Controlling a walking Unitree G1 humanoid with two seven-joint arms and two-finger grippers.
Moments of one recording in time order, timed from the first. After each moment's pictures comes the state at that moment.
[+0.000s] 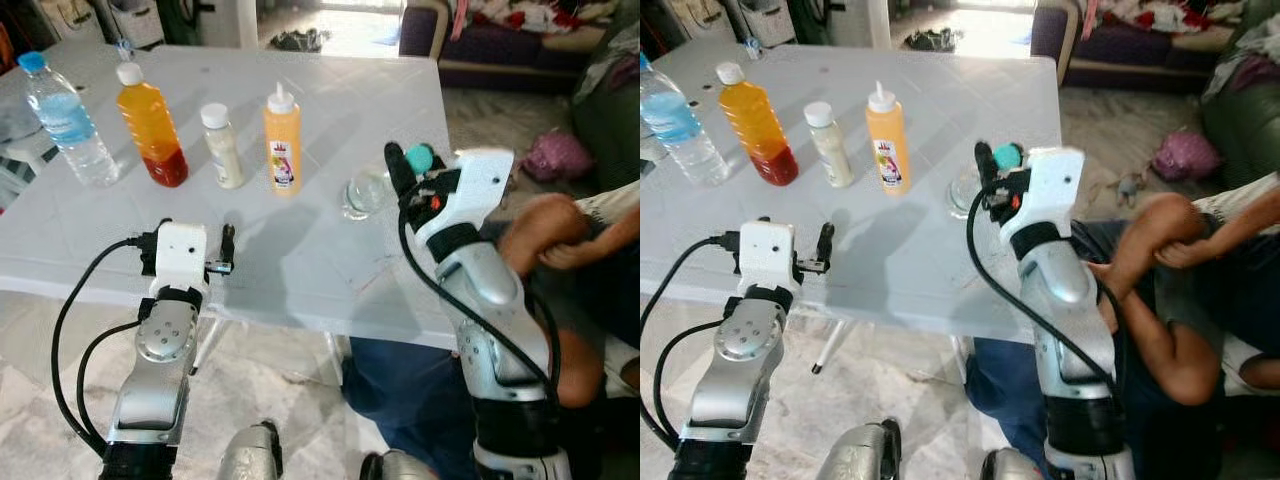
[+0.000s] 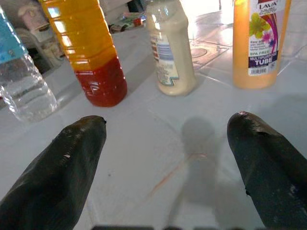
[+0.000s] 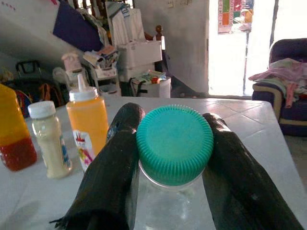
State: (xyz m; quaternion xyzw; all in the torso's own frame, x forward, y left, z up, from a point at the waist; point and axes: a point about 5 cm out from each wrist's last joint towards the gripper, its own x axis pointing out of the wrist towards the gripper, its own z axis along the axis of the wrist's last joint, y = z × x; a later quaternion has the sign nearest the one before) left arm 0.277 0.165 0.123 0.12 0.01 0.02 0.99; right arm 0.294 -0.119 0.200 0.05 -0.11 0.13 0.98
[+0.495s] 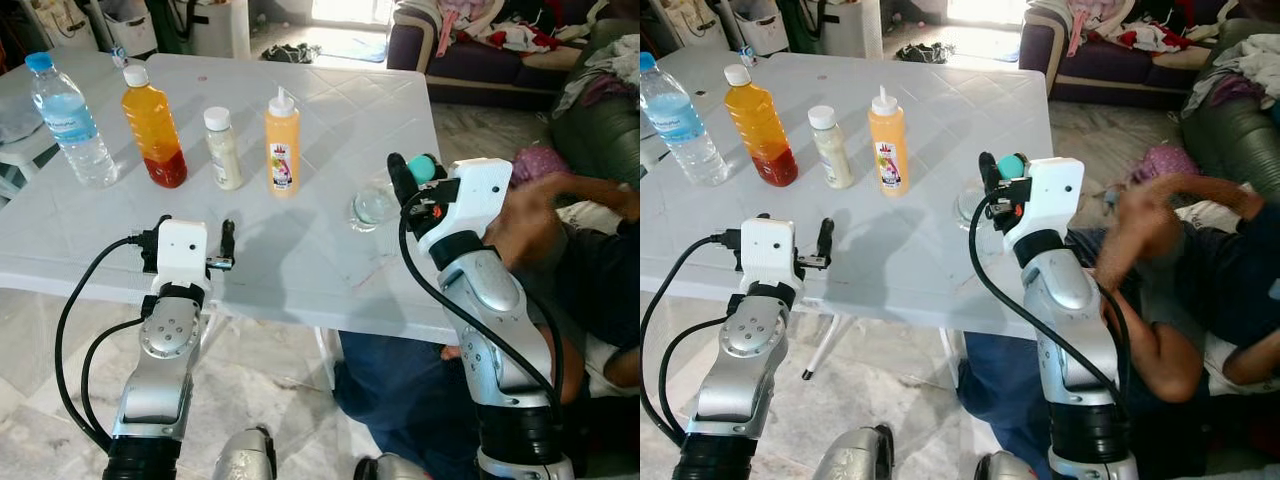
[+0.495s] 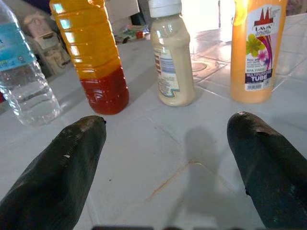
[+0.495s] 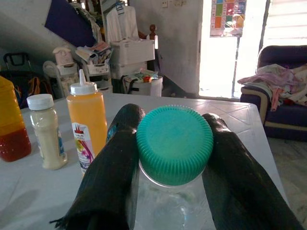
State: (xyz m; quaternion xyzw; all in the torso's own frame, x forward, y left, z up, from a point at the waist) left arm 0.281 0.164 0.124 0.11 0.00 0.03 0.99; right arm 0.293 -0.120 0.195 0.05 -0.10 0.13 0.99
